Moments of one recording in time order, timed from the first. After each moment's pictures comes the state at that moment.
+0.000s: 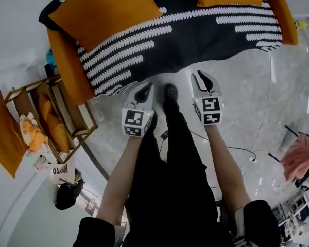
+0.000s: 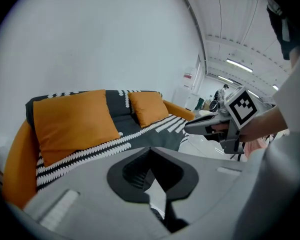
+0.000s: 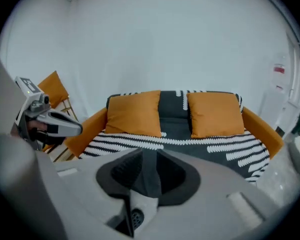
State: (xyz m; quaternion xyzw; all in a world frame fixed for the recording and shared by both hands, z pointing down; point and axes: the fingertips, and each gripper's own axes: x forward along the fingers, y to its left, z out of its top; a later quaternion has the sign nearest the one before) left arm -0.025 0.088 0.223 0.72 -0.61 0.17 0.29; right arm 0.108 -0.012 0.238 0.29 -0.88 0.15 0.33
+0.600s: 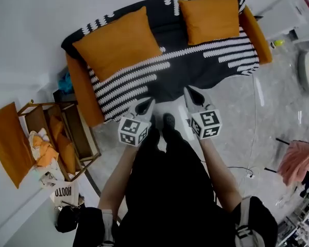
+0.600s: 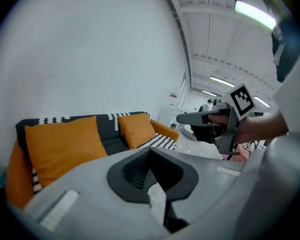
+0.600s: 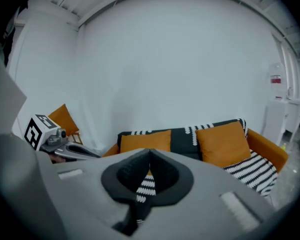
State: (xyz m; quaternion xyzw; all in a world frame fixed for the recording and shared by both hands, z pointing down) left arm -0.060 0.090 0.064 0.78 -0.57 0.09 0.24; right arm 0.038 0.008 0.025 0.30 -0.93 0.14 0.18
